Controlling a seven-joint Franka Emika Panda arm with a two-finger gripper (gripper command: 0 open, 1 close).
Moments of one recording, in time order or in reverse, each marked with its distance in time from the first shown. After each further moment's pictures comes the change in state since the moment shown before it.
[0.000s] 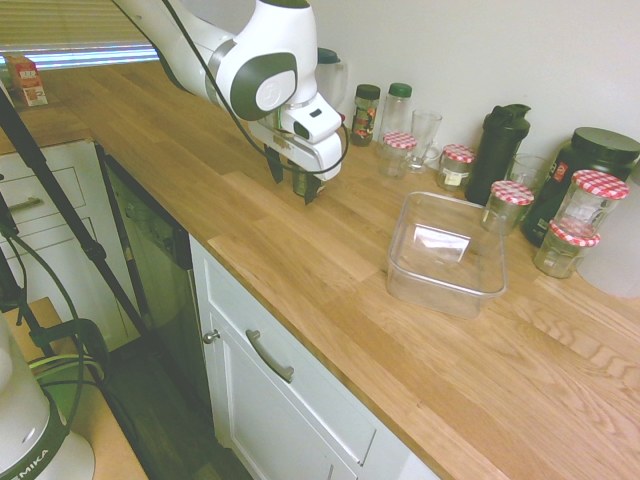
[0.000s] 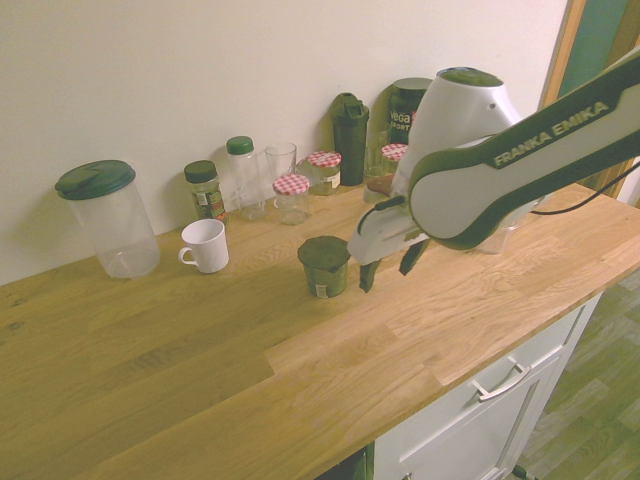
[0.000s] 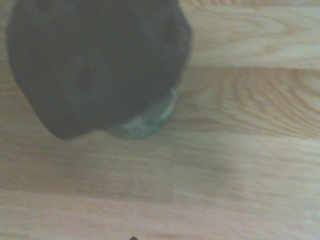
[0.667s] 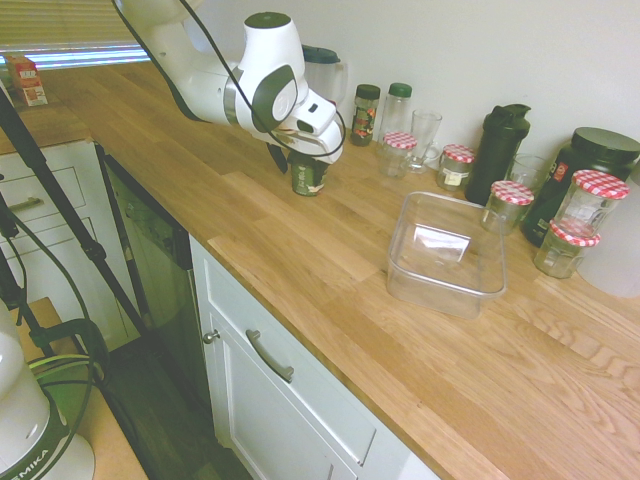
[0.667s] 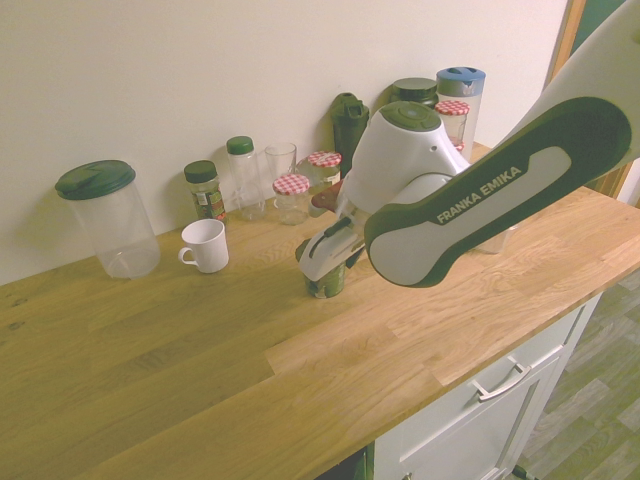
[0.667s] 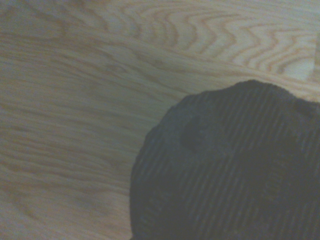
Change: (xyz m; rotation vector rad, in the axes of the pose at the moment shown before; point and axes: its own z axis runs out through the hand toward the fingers) arm -0.006 -0.064 0.040 0.090 0.149 -0.239
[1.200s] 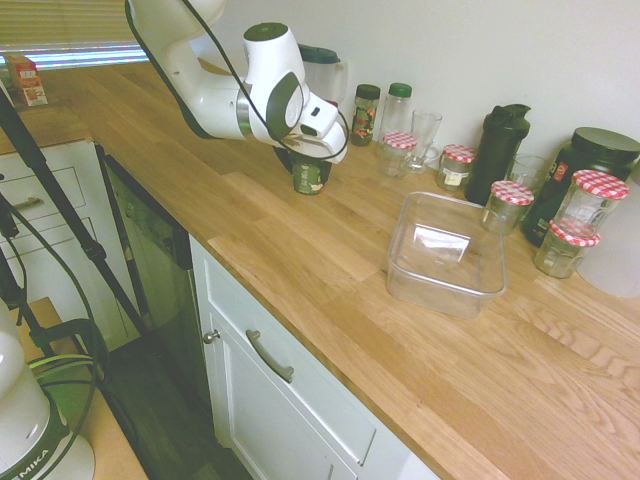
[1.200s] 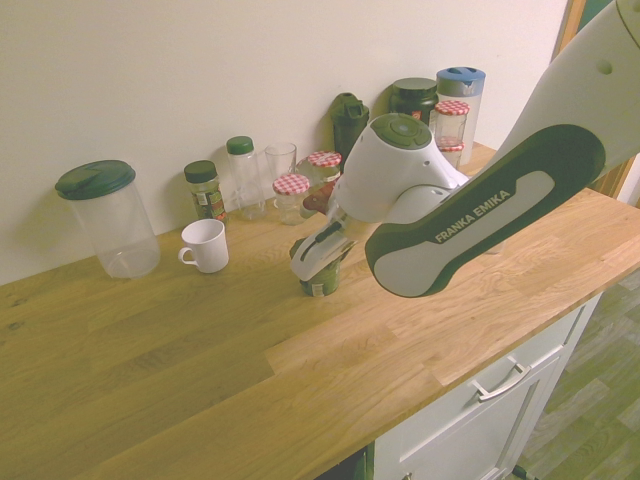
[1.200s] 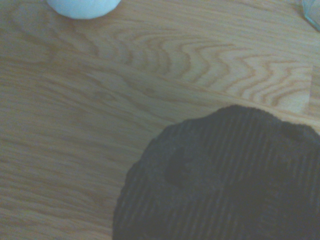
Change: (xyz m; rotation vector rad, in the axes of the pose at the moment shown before) arm 0.007 -0.005 0.010 0.025 0.054 -0.006
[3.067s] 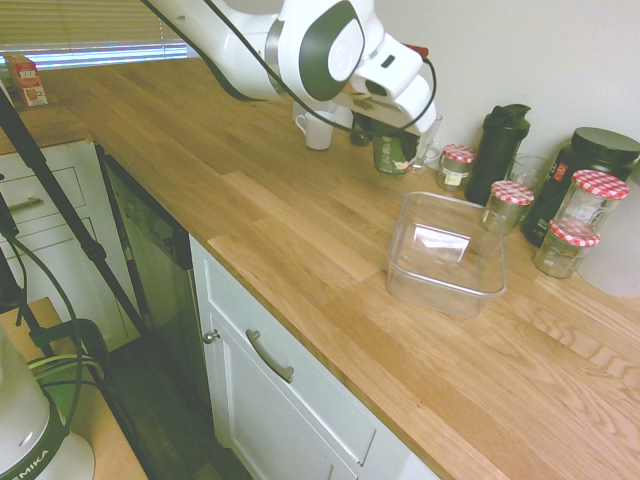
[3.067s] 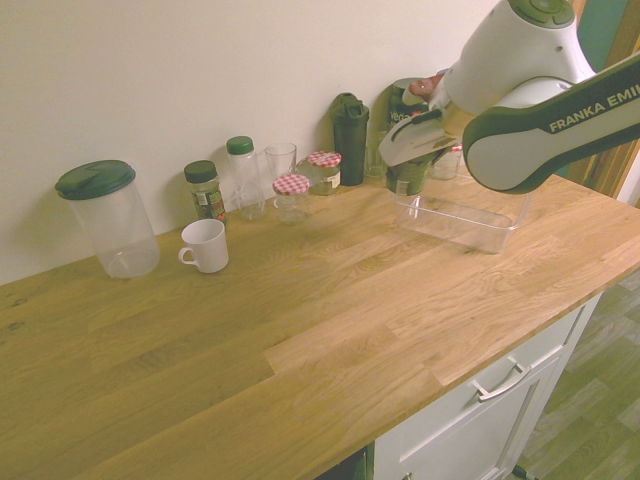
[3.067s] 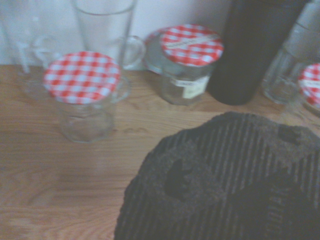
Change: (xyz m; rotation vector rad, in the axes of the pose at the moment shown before) arm 0.115 0.136 -0.138 -0.057 0.255 0.316
